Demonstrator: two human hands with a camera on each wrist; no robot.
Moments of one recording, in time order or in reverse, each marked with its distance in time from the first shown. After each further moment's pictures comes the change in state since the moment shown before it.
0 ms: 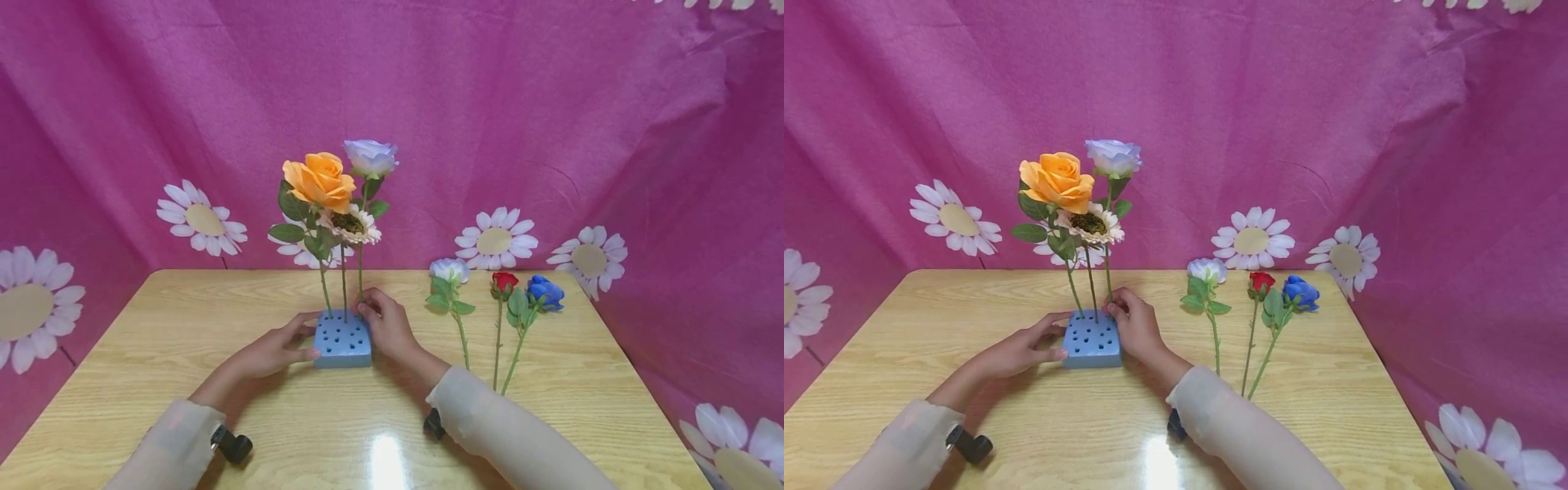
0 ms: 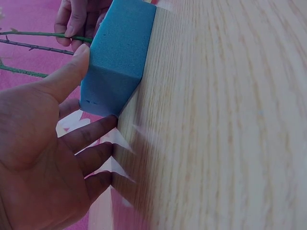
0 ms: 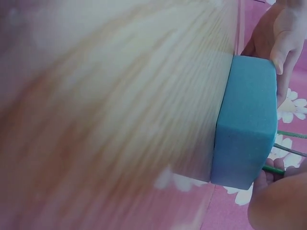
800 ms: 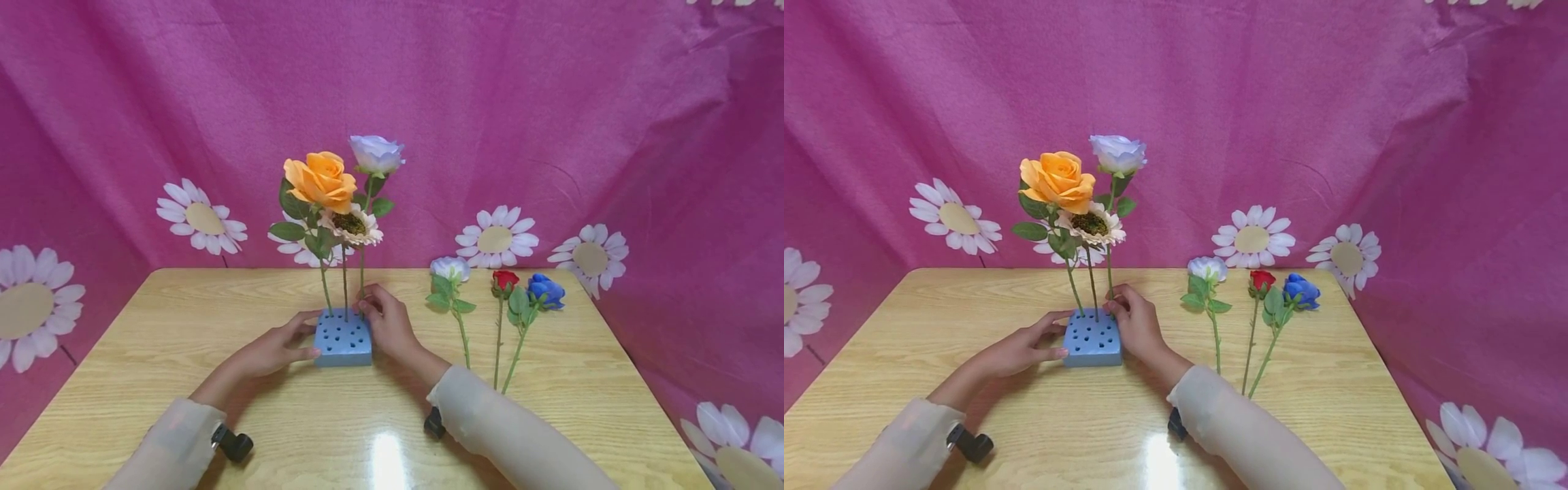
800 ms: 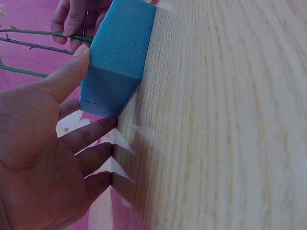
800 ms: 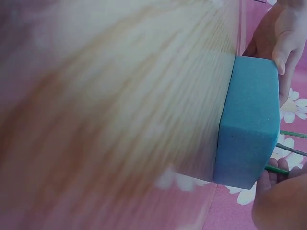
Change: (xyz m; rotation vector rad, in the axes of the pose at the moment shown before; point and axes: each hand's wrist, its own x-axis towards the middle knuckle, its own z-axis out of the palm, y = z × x) left_hand -0.002 0.001 0.000 0.019 0.015 0.032; right_hand -0.001 0.000 0.000 0.008 0.022 -0.040
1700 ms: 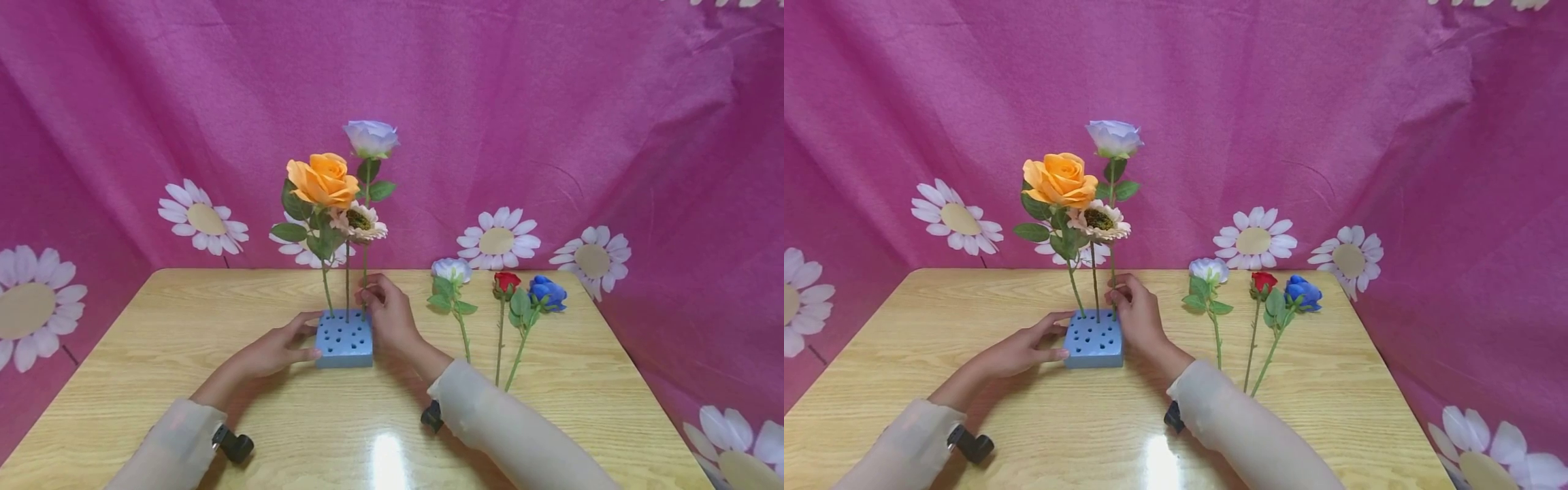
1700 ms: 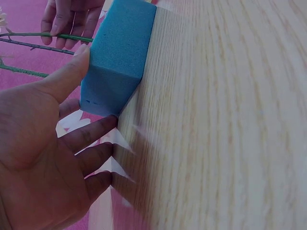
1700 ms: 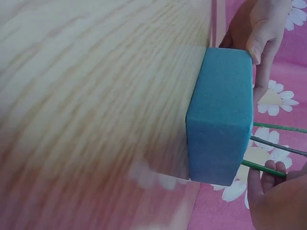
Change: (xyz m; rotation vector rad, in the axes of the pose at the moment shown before) left_hand 0.001 -0.002 -0.001 -0.010 -0.008 -0.032; right_hand 0.010 -0.016 -0.004 0.090 0.051 0.066
